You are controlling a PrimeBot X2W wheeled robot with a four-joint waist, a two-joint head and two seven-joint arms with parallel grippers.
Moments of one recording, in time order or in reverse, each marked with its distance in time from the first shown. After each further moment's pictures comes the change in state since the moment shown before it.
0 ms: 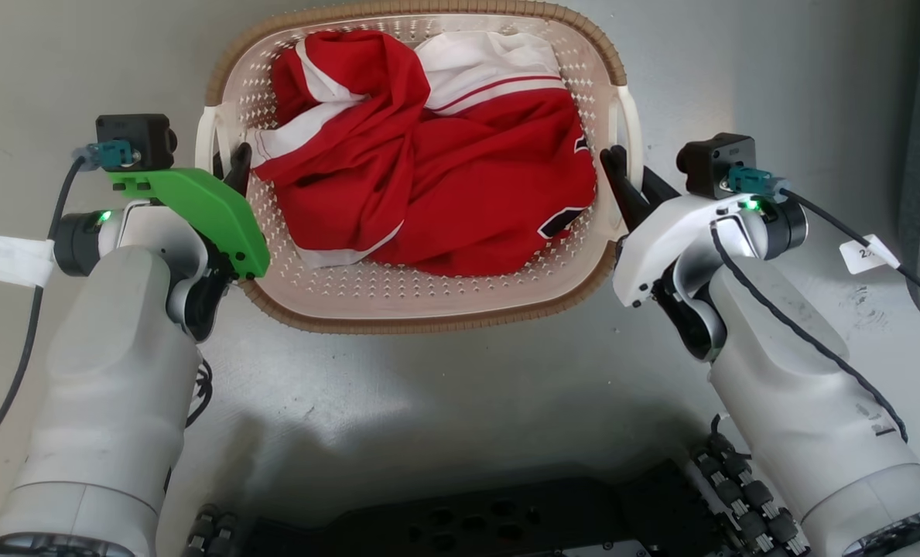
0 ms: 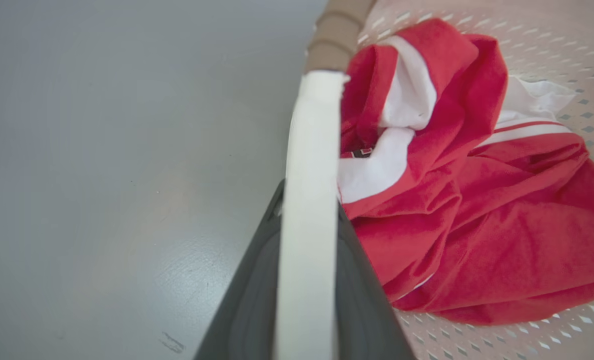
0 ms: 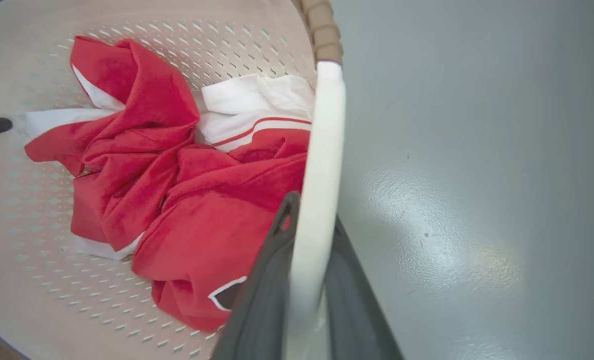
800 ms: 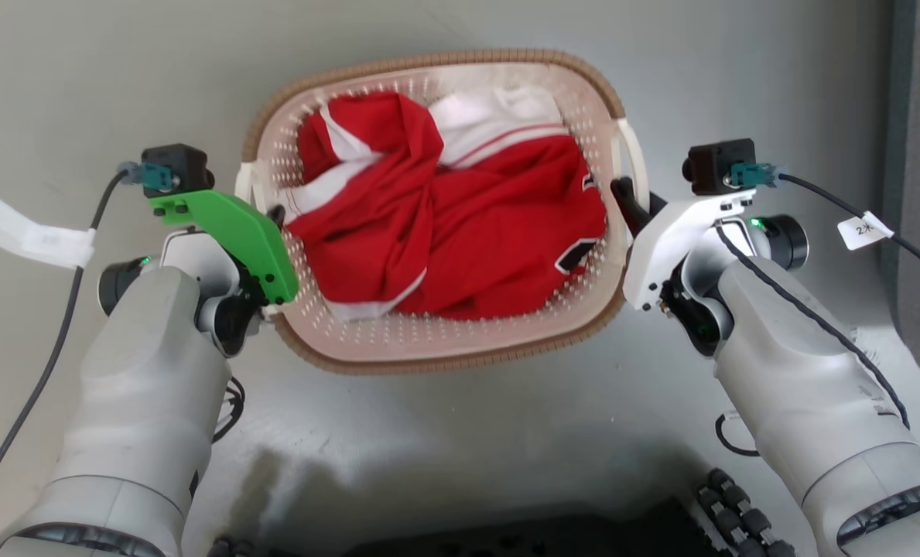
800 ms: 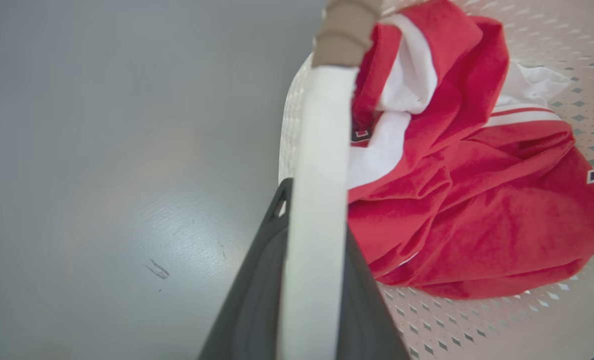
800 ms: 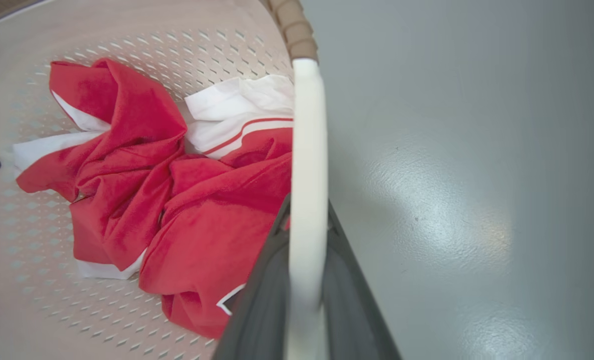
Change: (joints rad) left arm -0.029 -0.049 -0.072 0.142 -0.153 0.000 0.121; right arm -0.078 0.007 0.006 0.212 0.097 0.034 0.058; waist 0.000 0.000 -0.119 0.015
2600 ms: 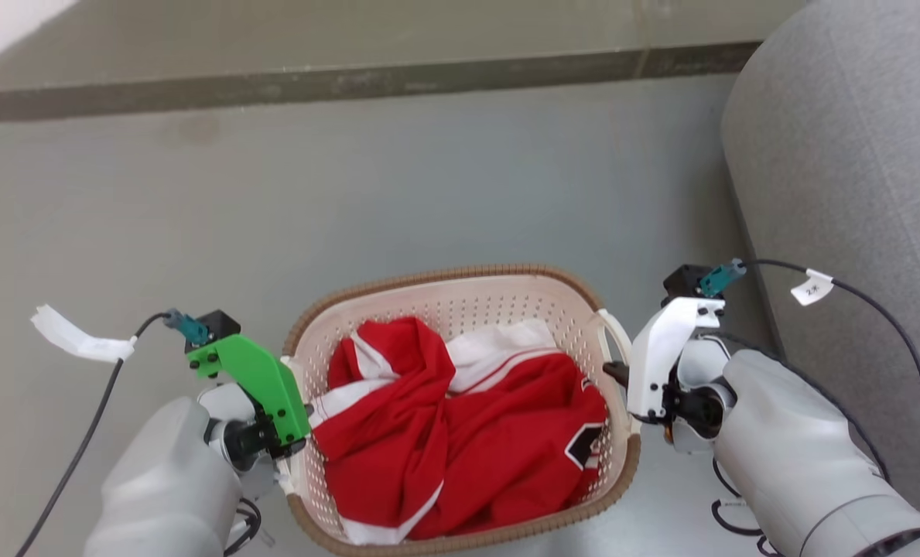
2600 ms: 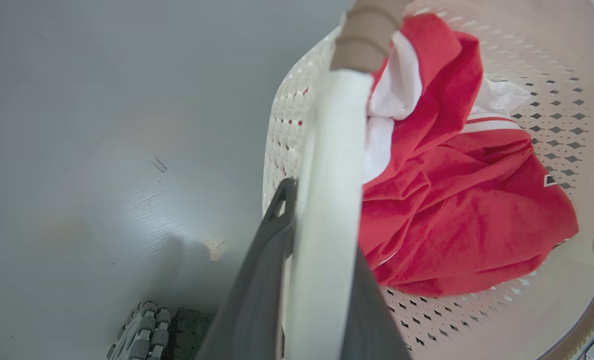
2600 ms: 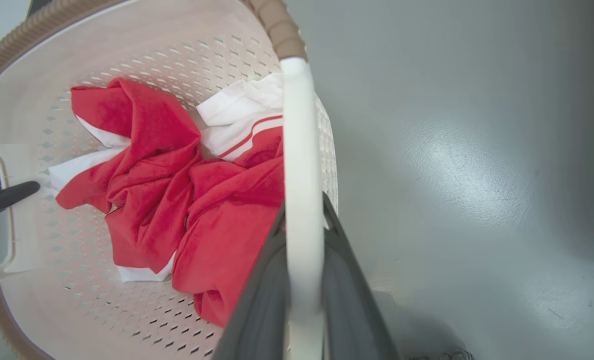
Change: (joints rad) left arm 0.184 -0.008 -0.063 0.123 -0.233 0.010 0.310; right arm 0.078 0.018 0.082 0.230 0.298 0.038 0.404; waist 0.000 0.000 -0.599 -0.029
